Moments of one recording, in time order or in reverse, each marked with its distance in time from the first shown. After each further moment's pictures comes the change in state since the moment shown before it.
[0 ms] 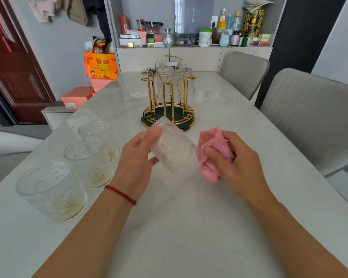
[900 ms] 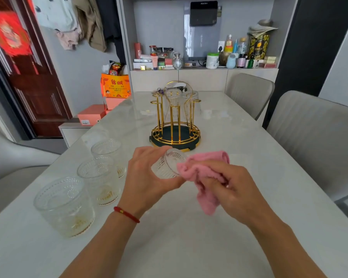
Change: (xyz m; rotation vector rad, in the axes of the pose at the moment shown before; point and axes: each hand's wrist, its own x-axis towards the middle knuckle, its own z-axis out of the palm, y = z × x) left_hand 0.001 -0.004 -0.013 1.006 0.035 0.655; right_hand 0.003 -0.024 0.000 0.057 -0.298 -0.242
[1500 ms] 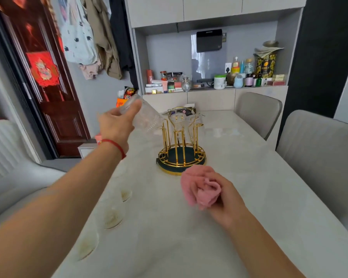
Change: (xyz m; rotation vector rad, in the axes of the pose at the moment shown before) left_hand 0.170 -0.001 -0.065 -0.587 0.459 -0.576; right_hand 0.053 0.022 0.009 1.247 0.283 0.821
